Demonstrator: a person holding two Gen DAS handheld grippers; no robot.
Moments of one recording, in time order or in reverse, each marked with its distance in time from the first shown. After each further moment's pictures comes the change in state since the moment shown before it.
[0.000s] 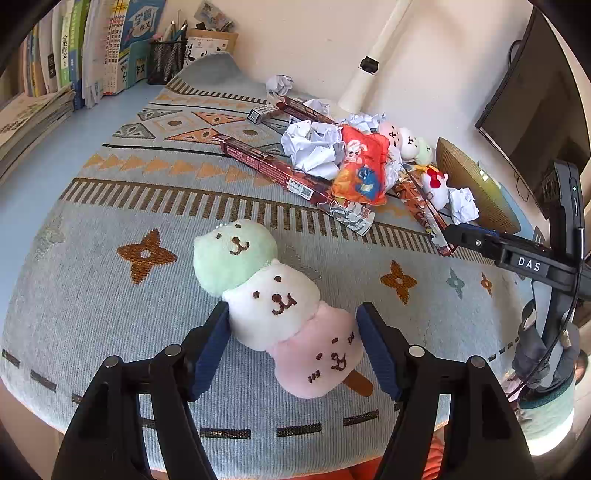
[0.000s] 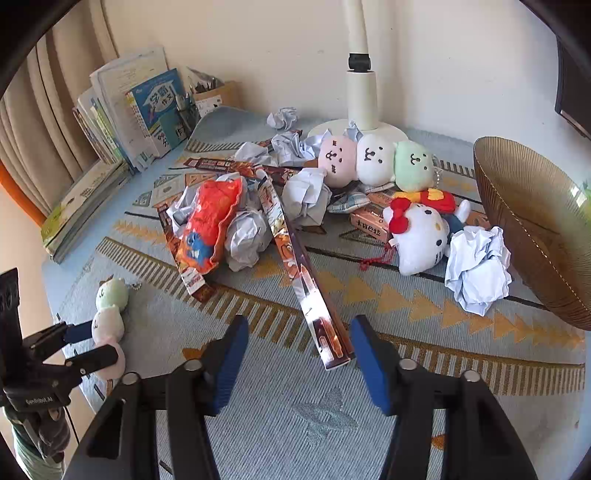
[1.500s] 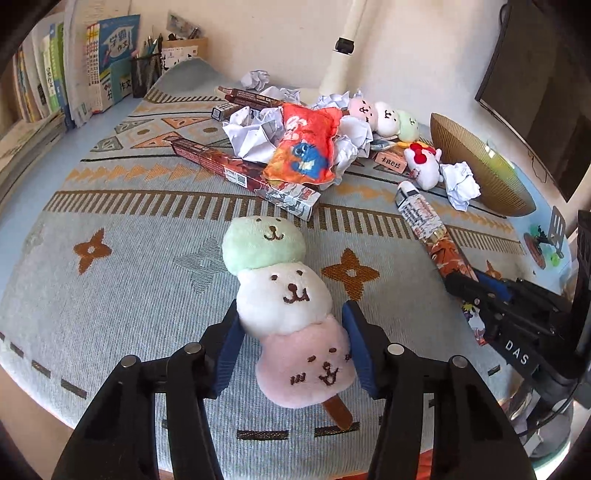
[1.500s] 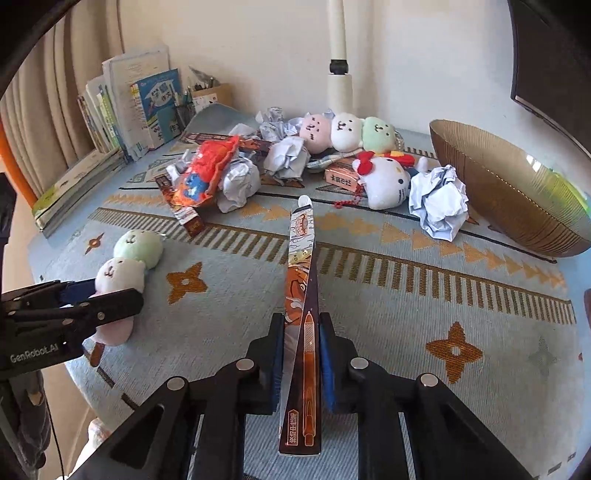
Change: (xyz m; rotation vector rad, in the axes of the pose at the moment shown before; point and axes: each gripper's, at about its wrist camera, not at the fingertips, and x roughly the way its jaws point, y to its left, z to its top) left arm 0.020 -0.070 -0.007 0.023 0.000 0.084; right arm -0.019 -0.004 -0.087 -0.048 -0.098 -0.065
